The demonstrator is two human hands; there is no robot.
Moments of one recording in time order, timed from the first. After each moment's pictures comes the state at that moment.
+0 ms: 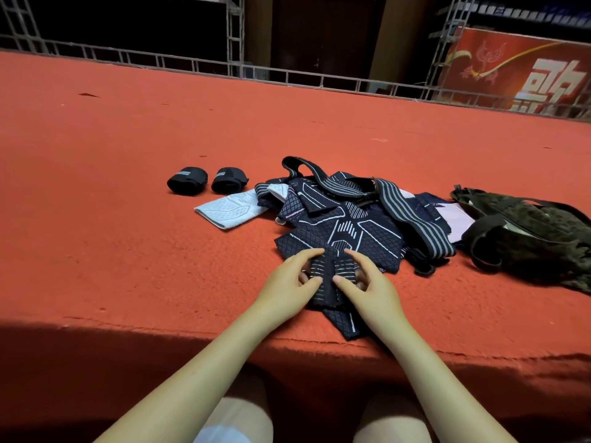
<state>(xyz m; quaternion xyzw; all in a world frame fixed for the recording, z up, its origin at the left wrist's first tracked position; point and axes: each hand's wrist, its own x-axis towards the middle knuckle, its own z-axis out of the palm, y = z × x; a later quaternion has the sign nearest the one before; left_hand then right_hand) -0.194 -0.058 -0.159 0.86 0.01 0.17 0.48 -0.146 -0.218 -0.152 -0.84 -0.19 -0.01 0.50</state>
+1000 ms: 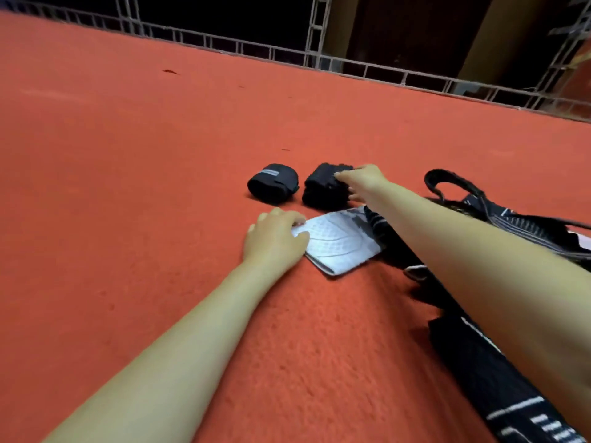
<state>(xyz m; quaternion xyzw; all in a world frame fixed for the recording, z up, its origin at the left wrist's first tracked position) -0.098 0.202 -0.172 0.90 0.26 0.24 0.25 0.074 0.141 -0.101 -0.82 -0.16 0.13 0.53</state>
